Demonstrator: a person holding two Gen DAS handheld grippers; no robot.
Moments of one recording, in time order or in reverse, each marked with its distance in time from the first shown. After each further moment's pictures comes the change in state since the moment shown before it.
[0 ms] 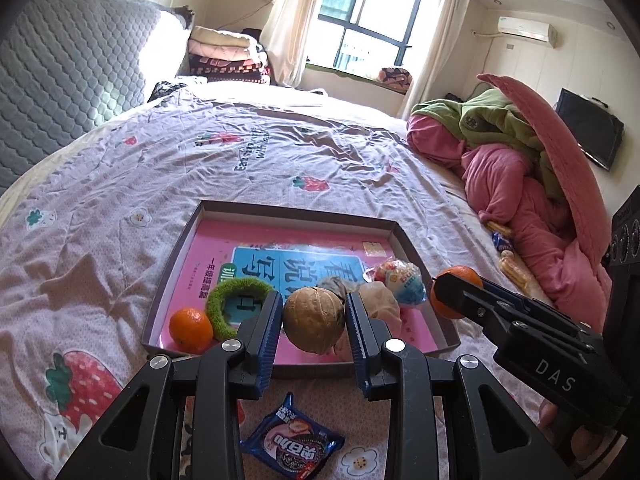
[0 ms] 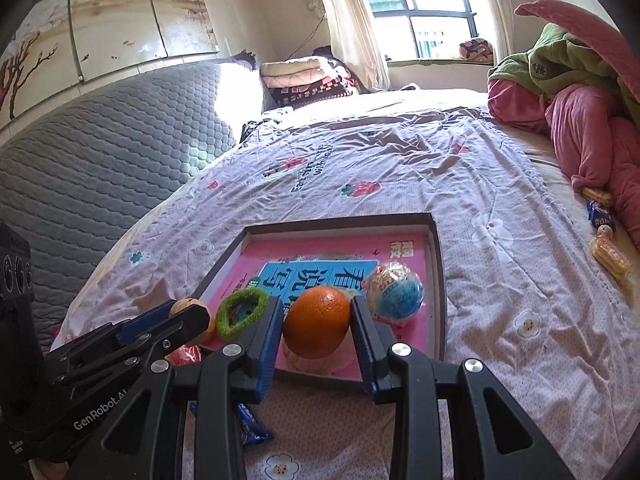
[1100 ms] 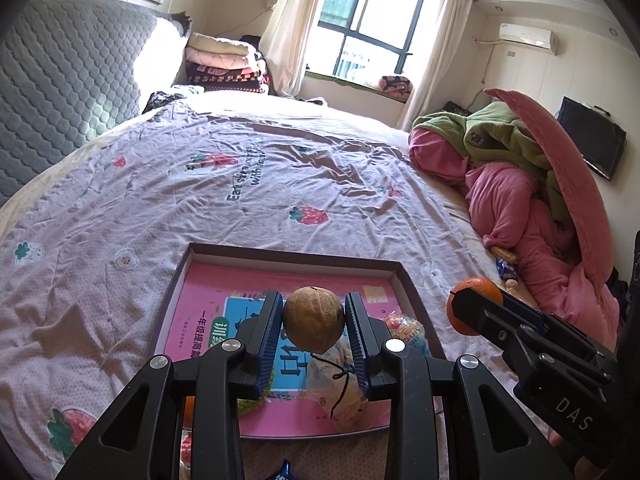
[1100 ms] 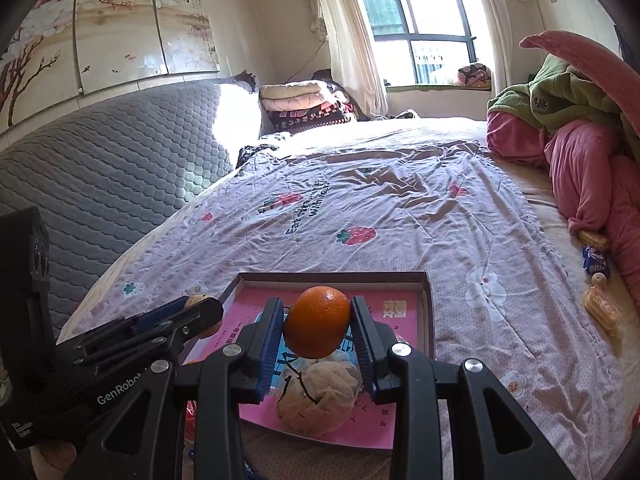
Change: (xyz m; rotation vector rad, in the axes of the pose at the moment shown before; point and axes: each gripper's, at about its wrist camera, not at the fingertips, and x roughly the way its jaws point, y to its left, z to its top) left arm 0.029 -0.004 0.054 -0.002 -0.024 0.002; right arm 0.002 0.002 0.046 -0.027 -0.074 -0.025
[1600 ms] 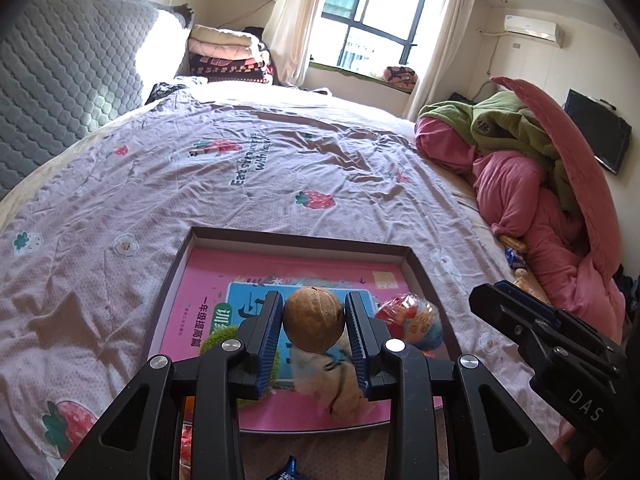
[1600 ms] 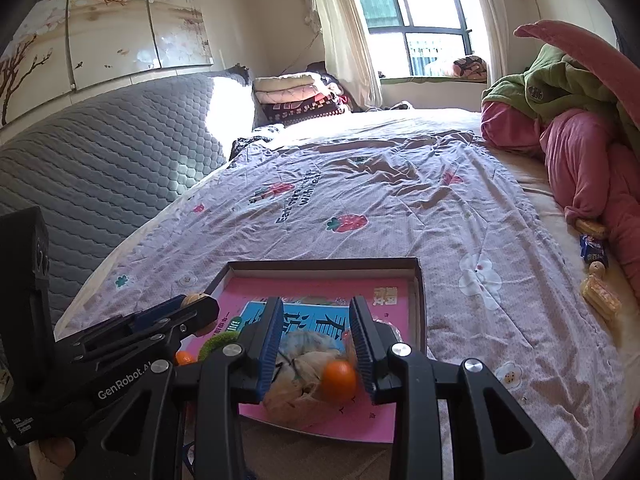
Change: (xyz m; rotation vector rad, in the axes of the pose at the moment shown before) left arm 0.015 0.006 -0.013 -0.002 0.038 0.020; right arm 0.006 -0.011 -0.011 0.002 0.021 -0.018
